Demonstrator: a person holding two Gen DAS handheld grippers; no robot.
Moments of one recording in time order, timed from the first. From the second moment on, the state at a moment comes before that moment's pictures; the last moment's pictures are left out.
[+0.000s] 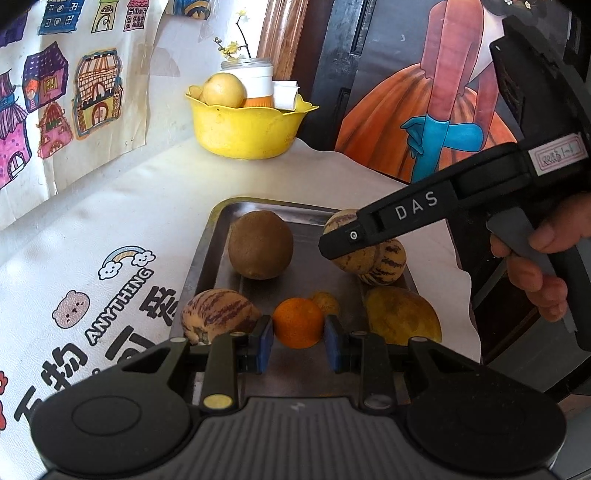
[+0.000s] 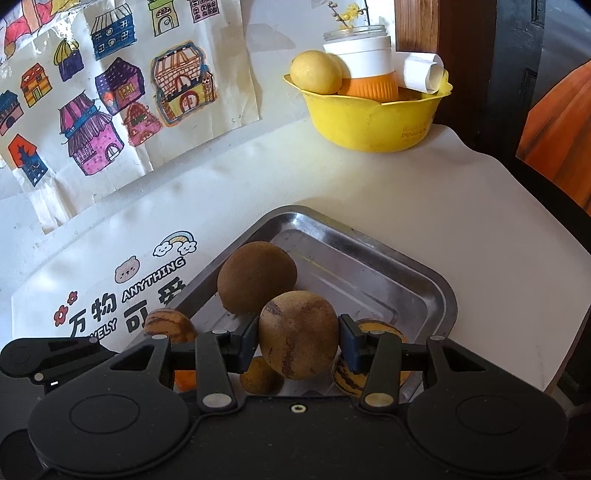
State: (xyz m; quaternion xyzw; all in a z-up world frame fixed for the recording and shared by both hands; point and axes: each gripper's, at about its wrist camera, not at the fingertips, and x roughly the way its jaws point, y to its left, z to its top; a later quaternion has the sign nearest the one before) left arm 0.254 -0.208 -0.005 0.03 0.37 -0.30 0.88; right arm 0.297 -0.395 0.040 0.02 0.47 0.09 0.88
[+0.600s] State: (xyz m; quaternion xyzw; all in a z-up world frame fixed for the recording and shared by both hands) left arm 0.256 -0.211 -0.009 0.03 0.37 -0.30 0.88; right arm 0.322 -0.396 0.027 0.02 0.48 0.08 0.87
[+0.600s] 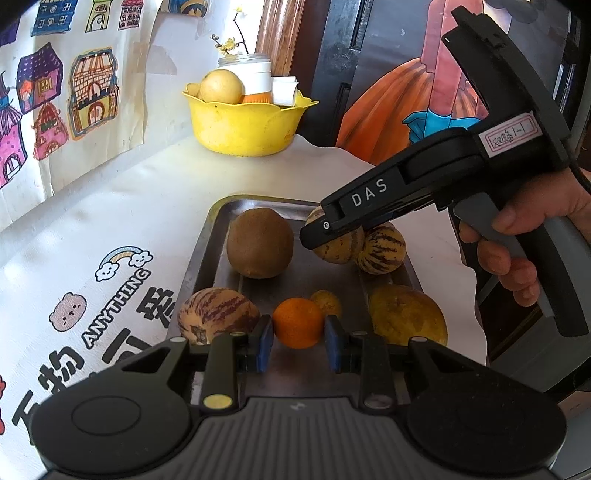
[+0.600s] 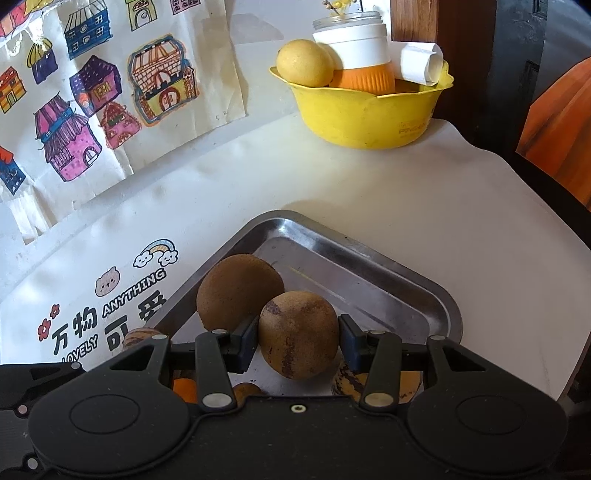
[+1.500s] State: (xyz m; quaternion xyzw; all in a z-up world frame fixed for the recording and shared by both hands) left arm 0.258 -0.208 -0.009 0.02 0.38 -0.30 0.88; right arm 0.323 -0.389 0.025 -0.01 0.49 0.08 0.87
